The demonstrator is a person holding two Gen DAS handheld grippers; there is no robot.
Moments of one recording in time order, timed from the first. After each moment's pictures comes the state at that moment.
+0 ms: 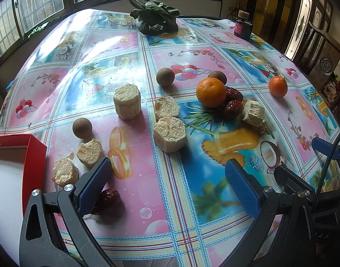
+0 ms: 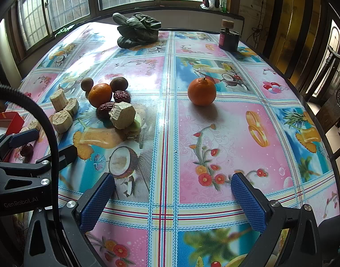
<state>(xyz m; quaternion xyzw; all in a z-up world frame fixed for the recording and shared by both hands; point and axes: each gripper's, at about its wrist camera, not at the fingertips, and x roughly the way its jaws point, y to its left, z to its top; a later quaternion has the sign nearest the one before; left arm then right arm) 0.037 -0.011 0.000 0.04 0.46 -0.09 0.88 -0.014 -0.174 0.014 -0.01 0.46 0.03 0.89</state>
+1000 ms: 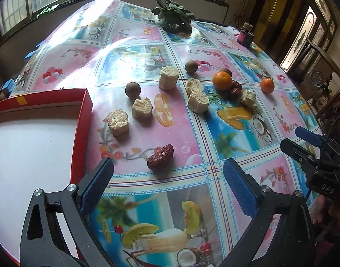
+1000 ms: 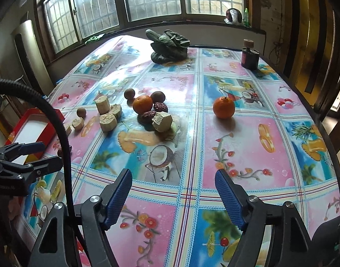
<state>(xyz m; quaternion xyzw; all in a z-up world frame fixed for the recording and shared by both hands) -0.019 0.050 0.024 -0.01 0.48 -0.10 0.87 -0.054 -0.173 0.046 0.00 0.42 0.12 0.90</state>
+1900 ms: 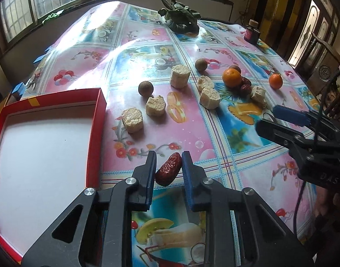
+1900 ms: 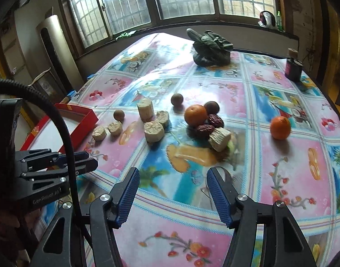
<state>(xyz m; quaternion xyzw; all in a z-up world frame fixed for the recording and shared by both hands) -0.026 0.058 0.028 0.01 0.47 -0.08 0.88 -0.026 -0.118 0.047 0.00 0.42 0.23 0.88</state>
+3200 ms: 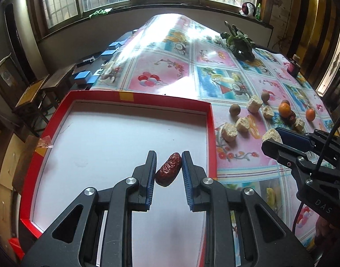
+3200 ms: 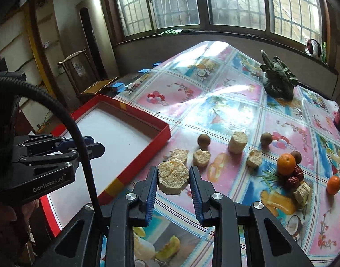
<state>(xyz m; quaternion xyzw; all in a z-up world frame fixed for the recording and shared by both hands) -0.052 0.167 0.061 -0.02 0.44 0.05 0.90 -0.038 0.013 0.078 -0.06 0.39 0.33 0.86</state>
